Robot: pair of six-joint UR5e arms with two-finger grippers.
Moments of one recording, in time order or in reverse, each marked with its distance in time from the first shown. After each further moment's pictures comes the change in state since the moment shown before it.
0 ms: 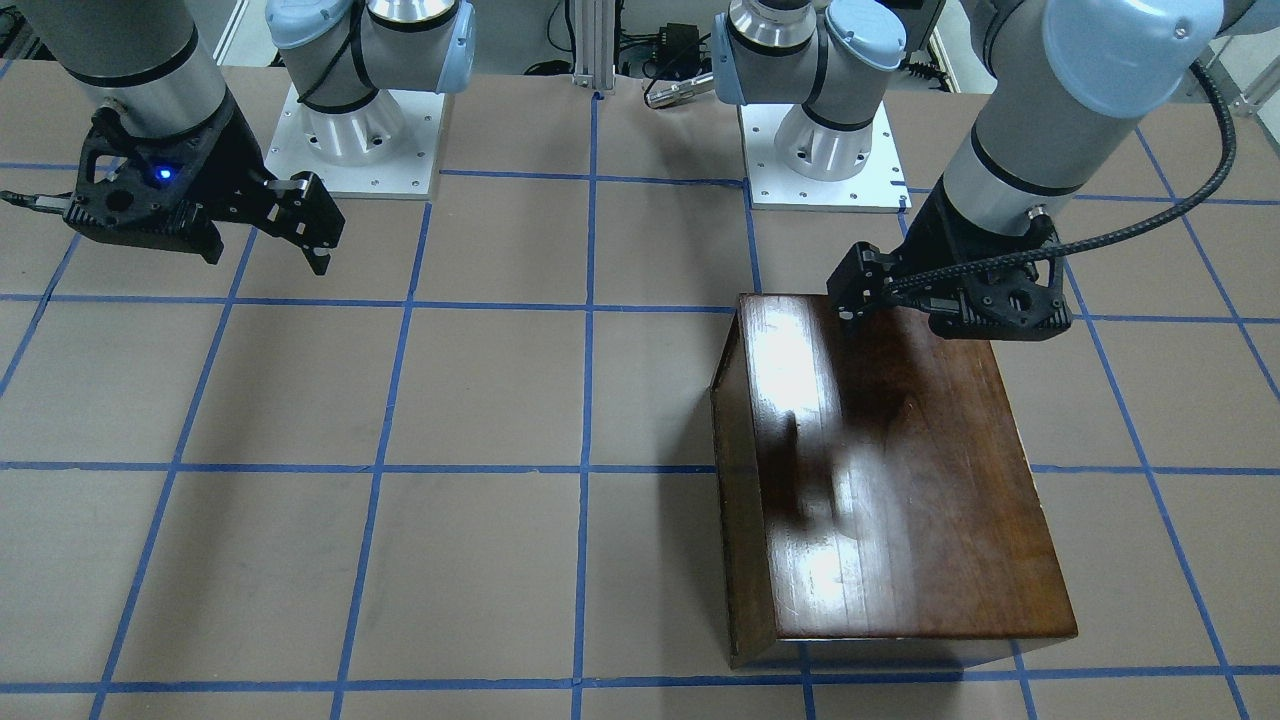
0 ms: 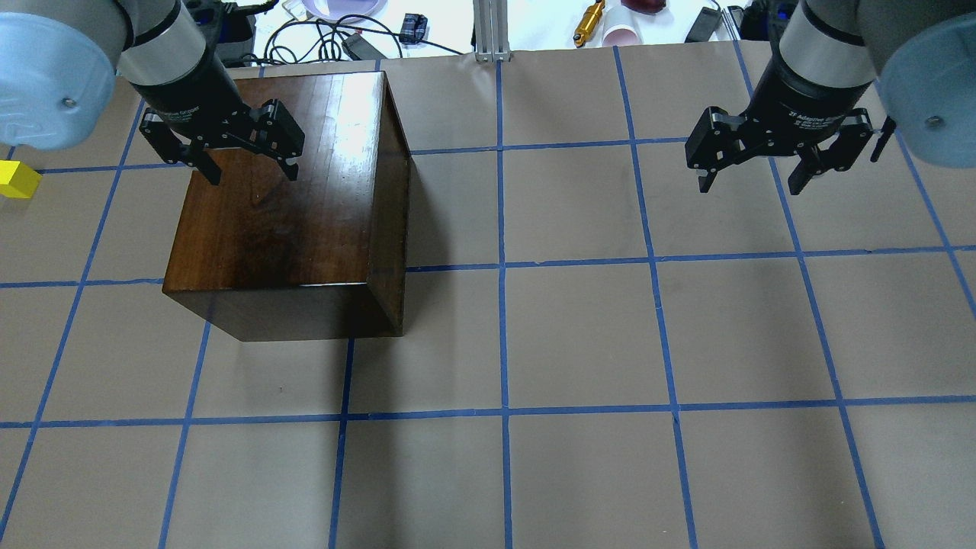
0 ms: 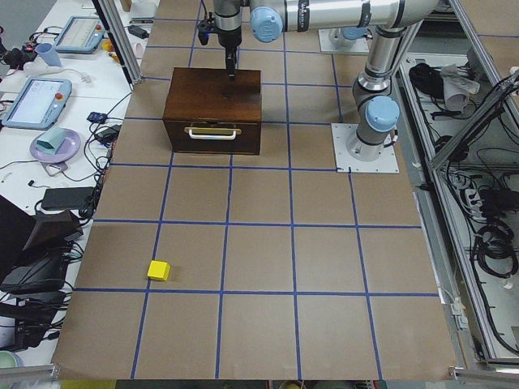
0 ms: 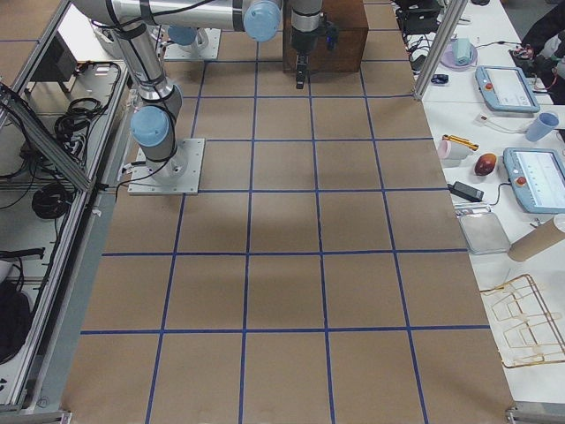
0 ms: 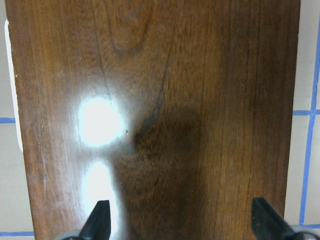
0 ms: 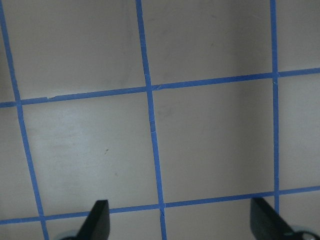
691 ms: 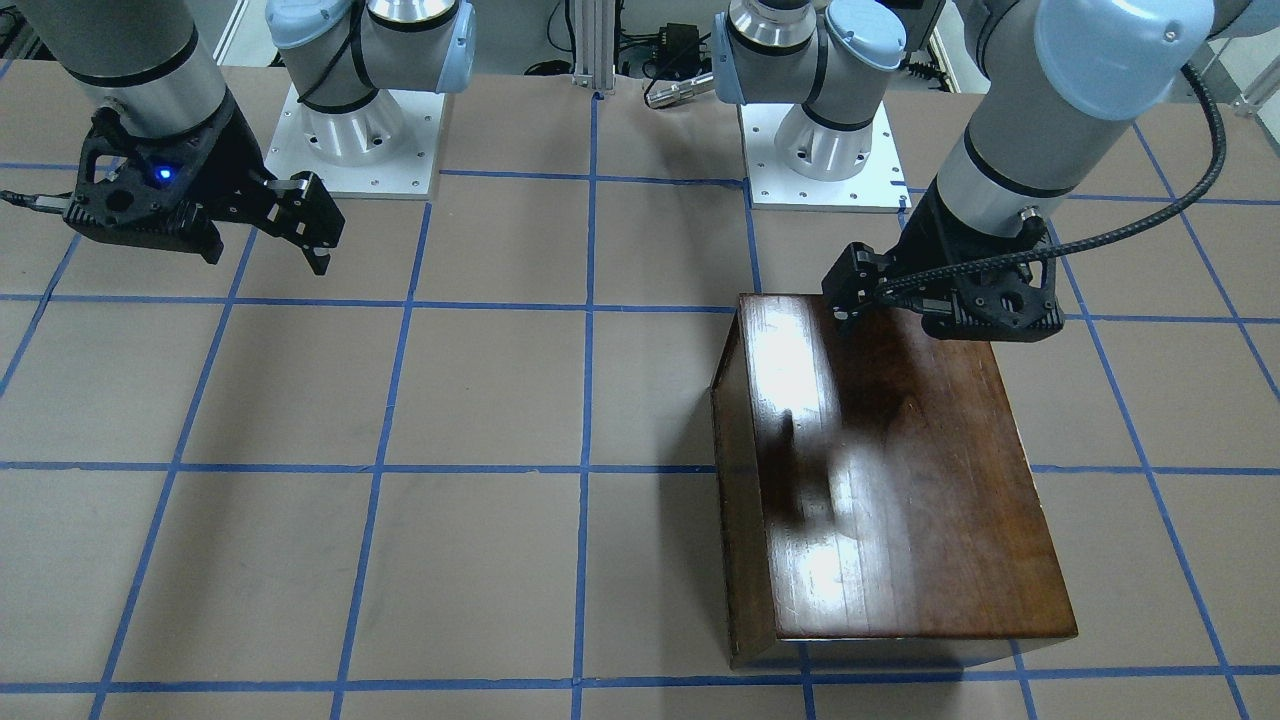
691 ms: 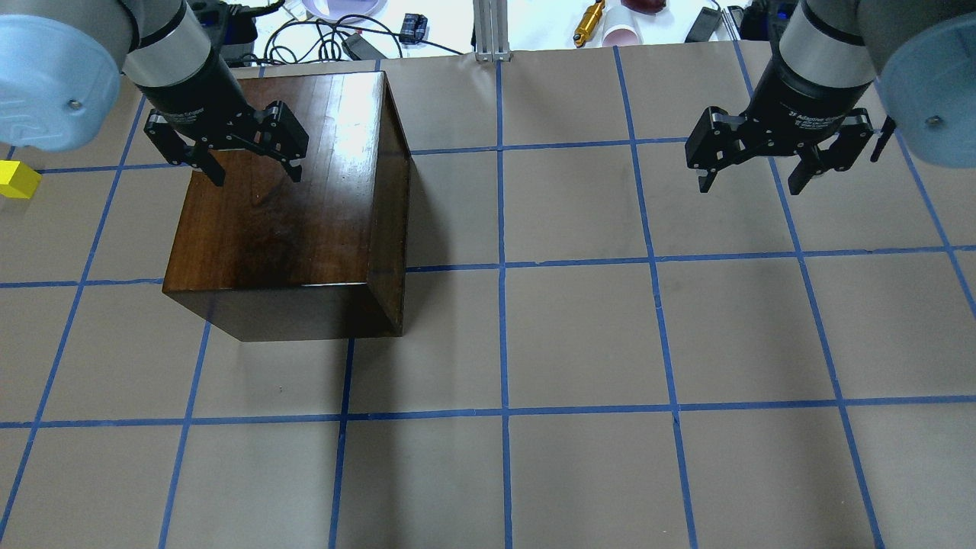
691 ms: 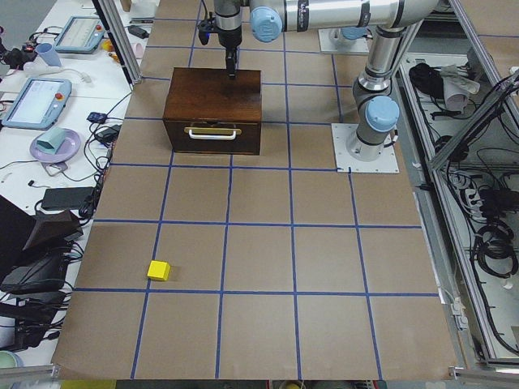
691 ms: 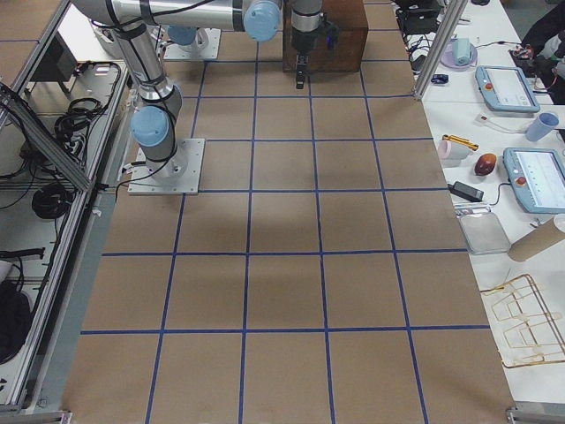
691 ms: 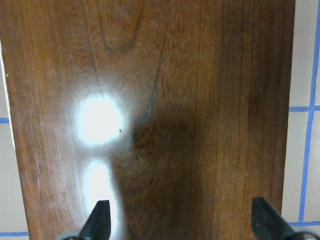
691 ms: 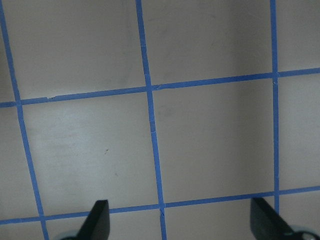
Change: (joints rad) left arm -0.005 -0.003 -0.002 0.003 0.002 -0.001; right arm 0.000 0.000 0.000 0.000 0.000 0.000
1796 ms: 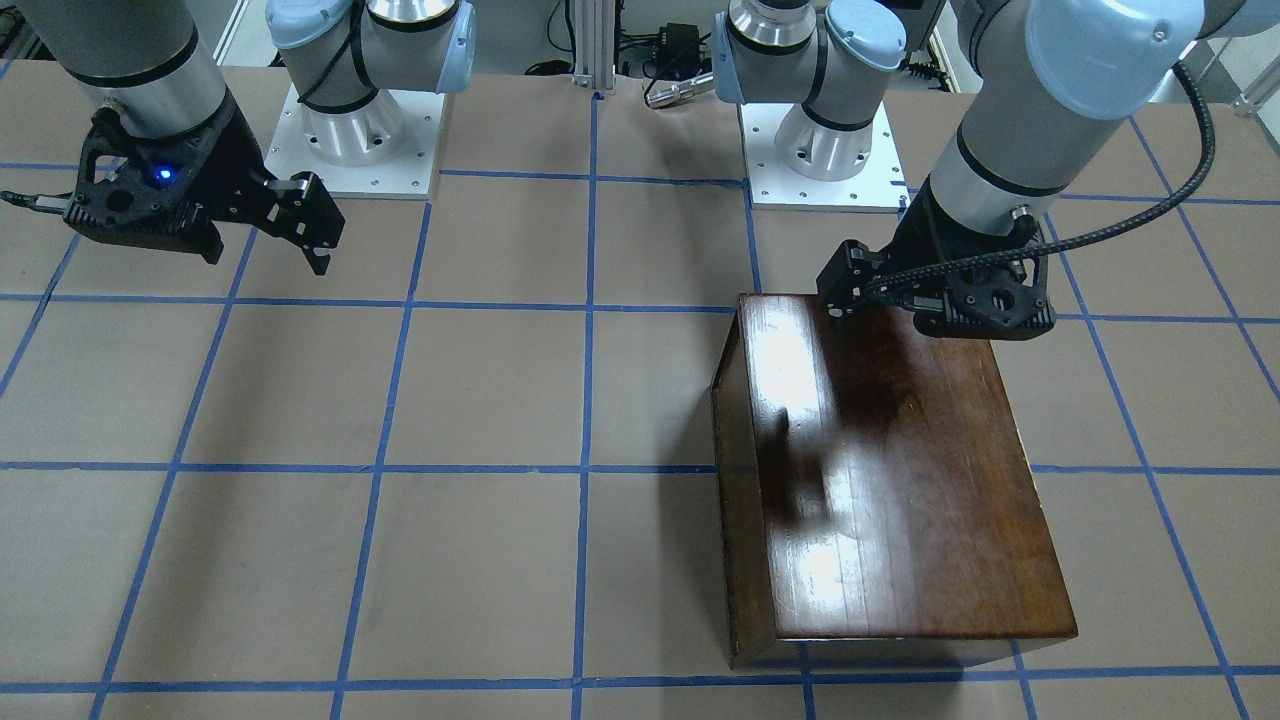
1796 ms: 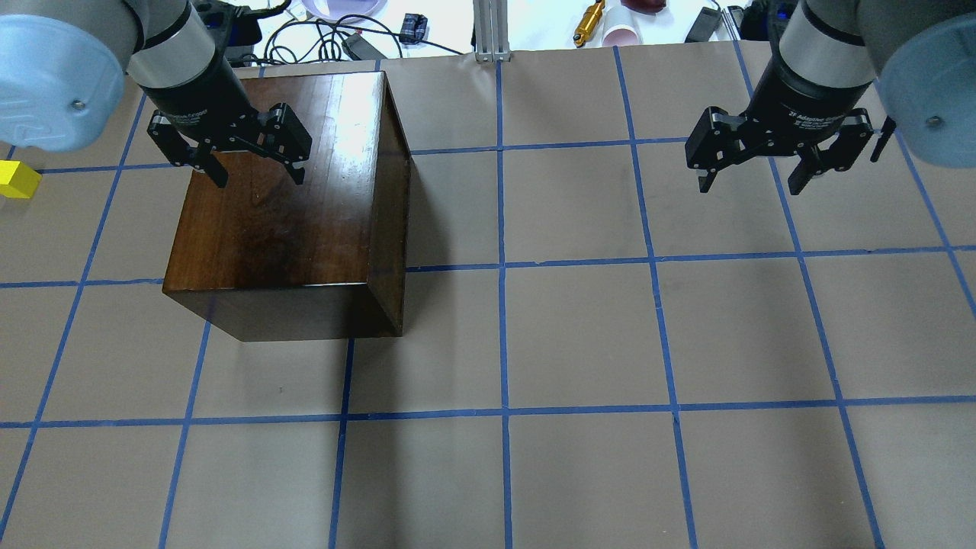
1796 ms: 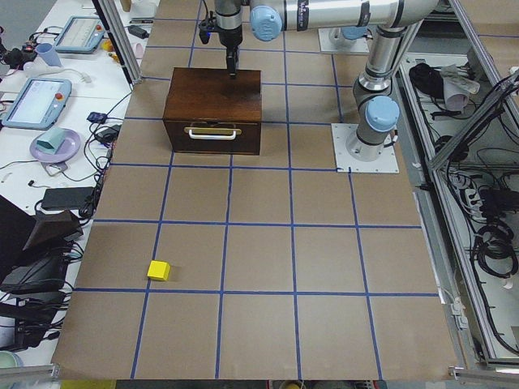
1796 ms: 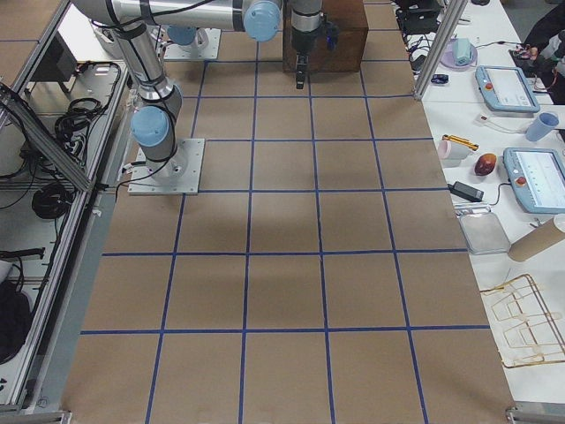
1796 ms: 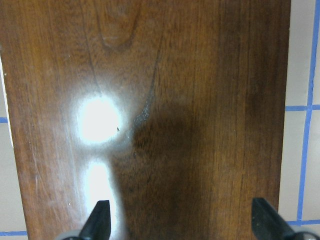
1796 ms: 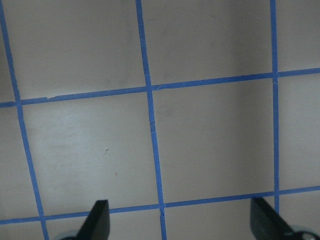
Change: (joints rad) left arm -0.009 0.001 0.000 -0.007 0.001 0.001; right arm 0.000 0.000 0.000 0.000 0.000 0.000
